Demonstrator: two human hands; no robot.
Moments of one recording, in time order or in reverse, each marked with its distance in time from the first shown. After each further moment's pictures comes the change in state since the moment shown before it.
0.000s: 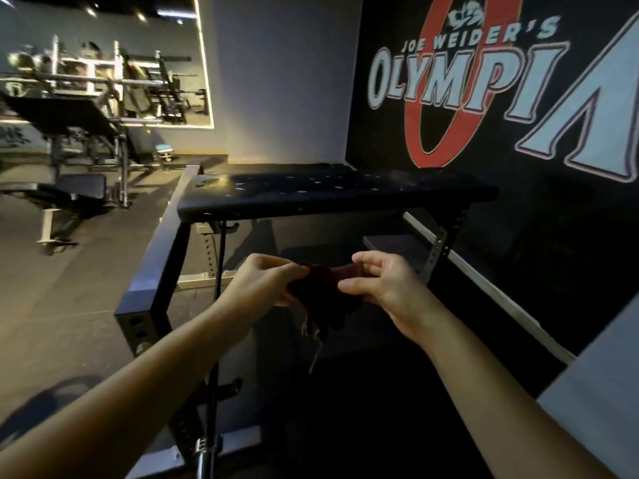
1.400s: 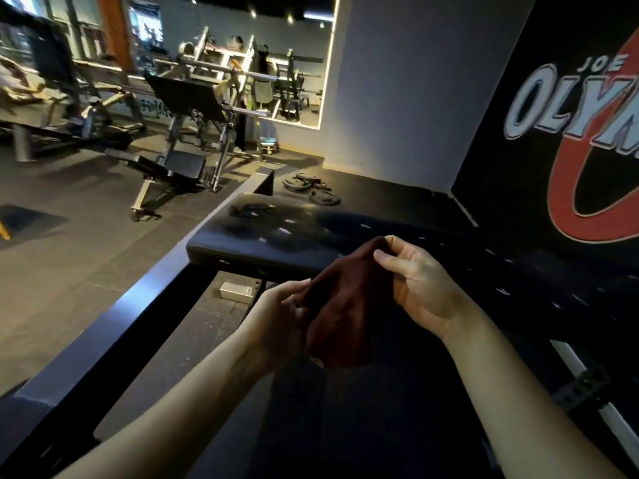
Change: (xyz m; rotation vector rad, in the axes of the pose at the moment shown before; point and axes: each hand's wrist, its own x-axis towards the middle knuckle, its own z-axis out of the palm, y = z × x) left_hand 0.427 -0.077 -0.030 -0.868 0.093 -0.312; right_hand 0.512 -0.021 -0.022 0.341 -0.541 -0.089
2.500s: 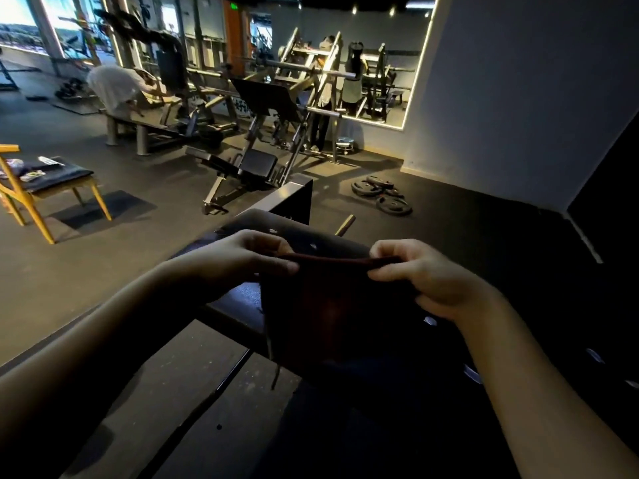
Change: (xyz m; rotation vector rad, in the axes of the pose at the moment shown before) left_hand 0.188 0.155 0.031 0.843 0.107 0.252; right_hand 0.244 -0.038 -0.177 -0.214 -0.510 0.210
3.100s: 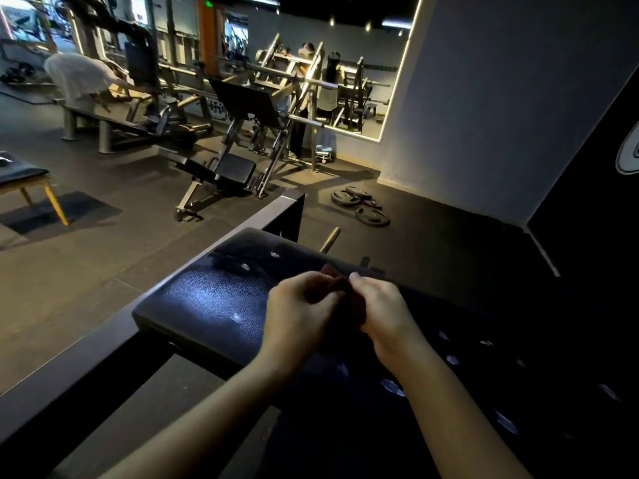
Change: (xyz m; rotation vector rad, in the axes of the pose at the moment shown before) left_hand 0.065 -0.055 0.043 -0.013 0.706 0.303; right_hand 0.102 0.025 0.086 0.154 0.572 0.032
